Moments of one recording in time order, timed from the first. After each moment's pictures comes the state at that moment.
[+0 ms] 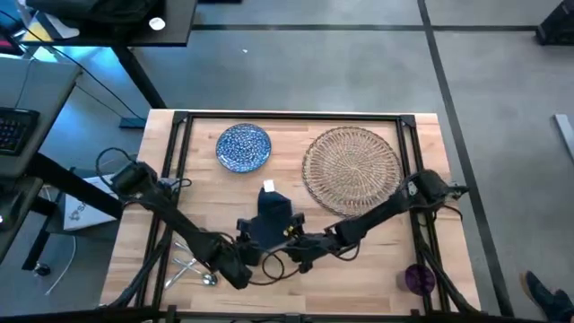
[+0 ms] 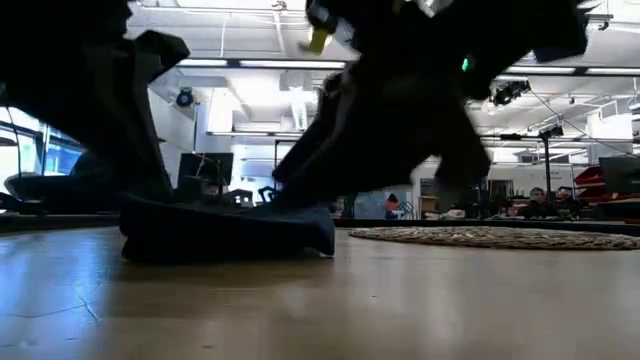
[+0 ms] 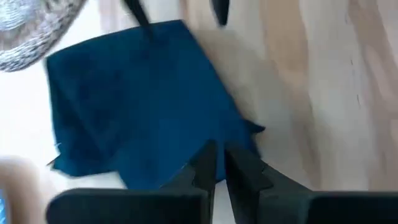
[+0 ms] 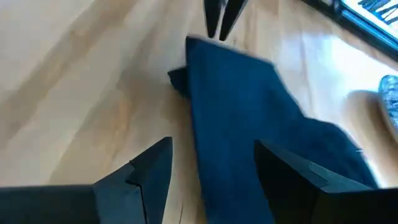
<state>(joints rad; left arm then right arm) -0.68 1.82 1.13 -0.60 -0.57 -0.35 0.43 2.10 1.18 0.19 0.44 -0.20</state>
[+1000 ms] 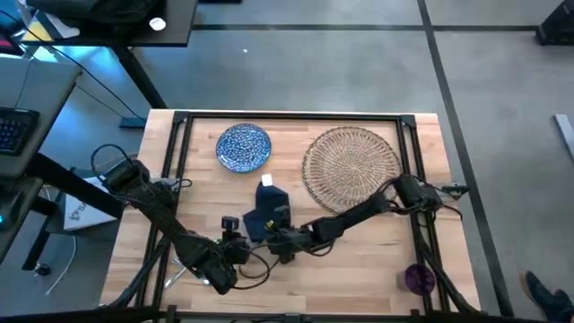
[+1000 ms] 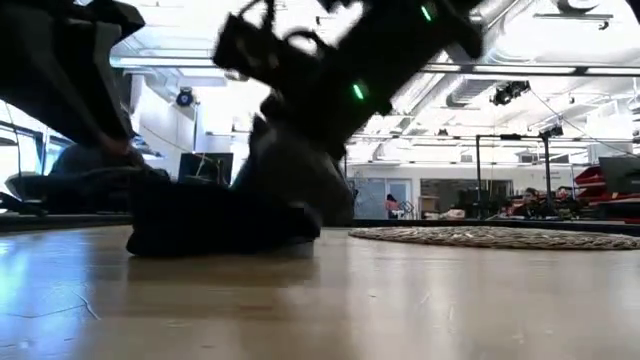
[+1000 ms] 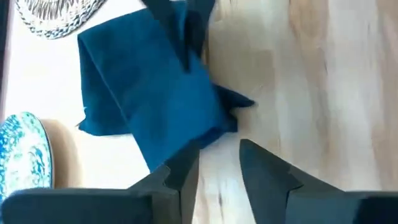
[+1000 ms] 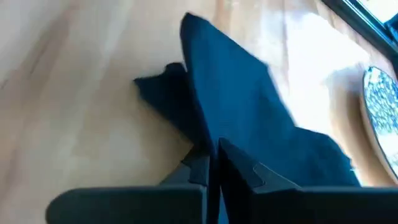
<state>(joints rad) -0.77 1.73 1.15 -0.84 -0.64 -0.57 0.35 2.22 1.53 -0.17 0.49 -0.16</state>
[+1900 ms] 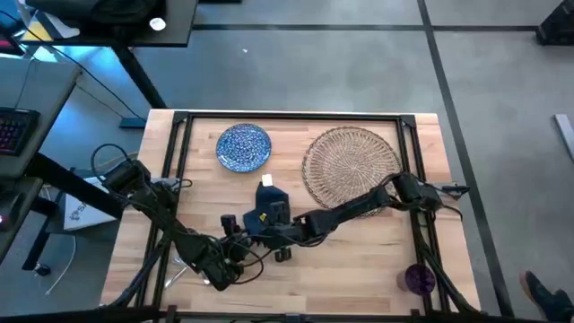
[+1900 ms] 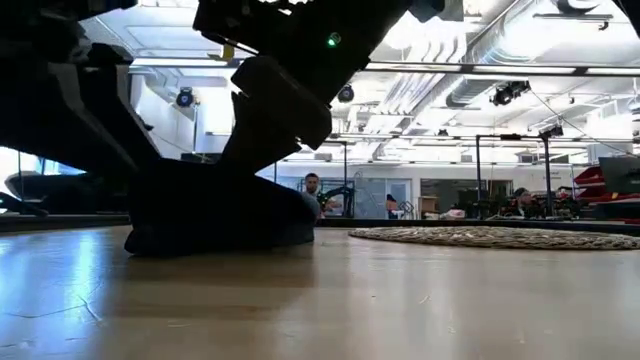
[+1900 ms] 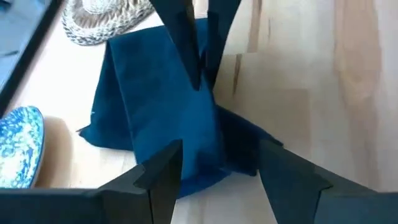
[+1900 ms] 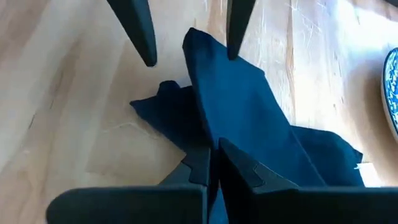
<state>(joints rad) -0.77 1.73 0.92 -0.49 -0.87 -0.65 0.32 2.21 1.64 -0.33 0.37 -0.08</state>
